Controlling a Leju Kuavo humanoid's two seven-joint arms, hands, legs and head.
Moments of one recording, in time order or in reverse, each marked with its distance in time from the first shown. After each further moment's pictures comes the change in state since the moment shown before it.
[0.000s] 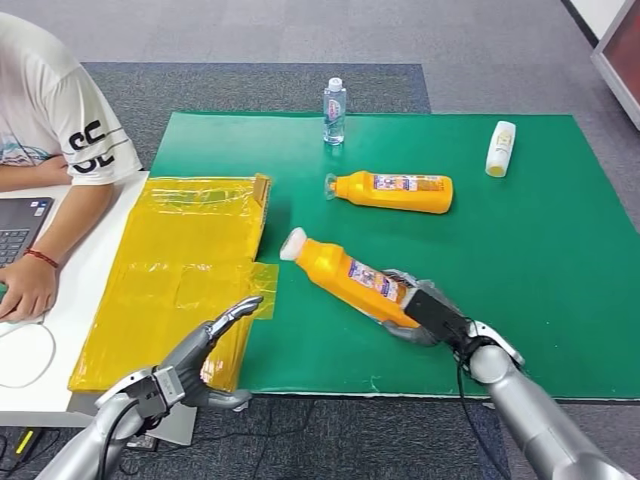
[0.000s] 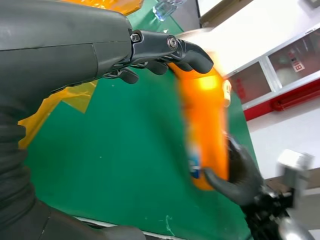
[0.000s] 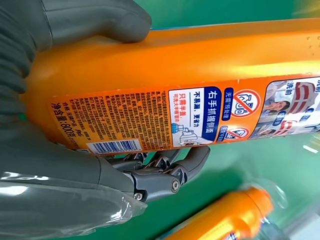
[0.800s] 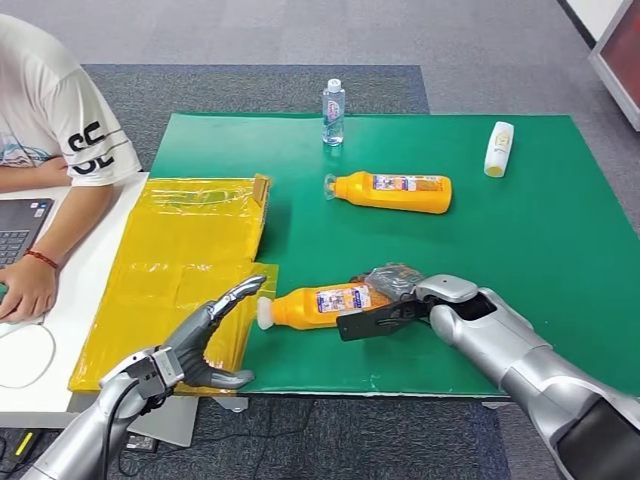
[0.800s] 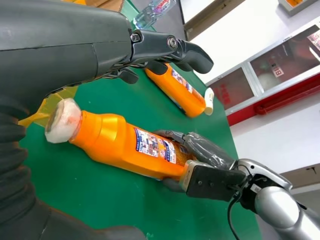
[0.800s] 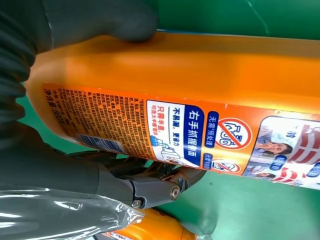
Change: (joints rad) left arm -0.082 -0.007 -0.021 0.008 0.028 -0.004 0.000; right arm -0.395 0.036 0.542 0.172 0.469 0.133 0.230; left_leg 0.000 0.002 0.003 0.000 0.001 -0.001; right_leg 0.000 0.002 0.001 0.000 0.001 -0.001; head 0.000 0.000
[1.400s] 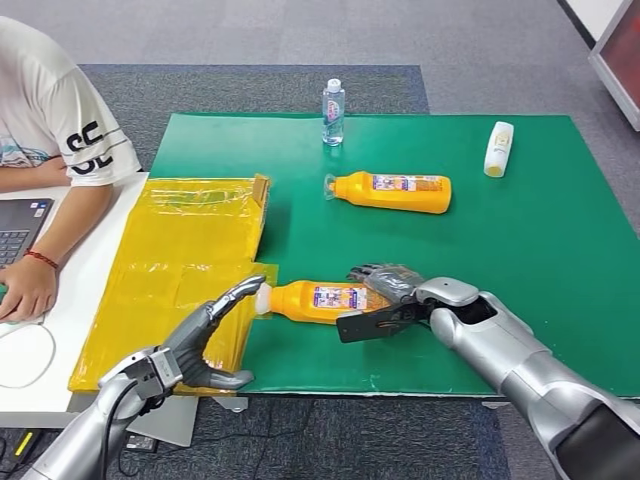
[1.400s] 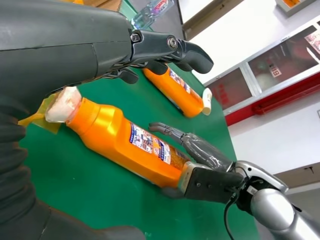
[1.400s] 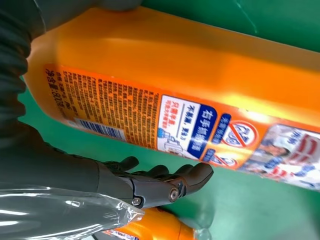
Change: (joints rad) left arm 0.006 -0.001 0.009 -0.013 -0.004 -0.010 0.000; right arm 0.027 0.004 -0.046 -0.014 0.031 -0.012 -0.029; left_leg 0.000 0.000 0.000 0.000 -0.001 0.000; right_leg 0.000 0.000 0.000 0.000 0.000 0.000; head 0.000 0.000
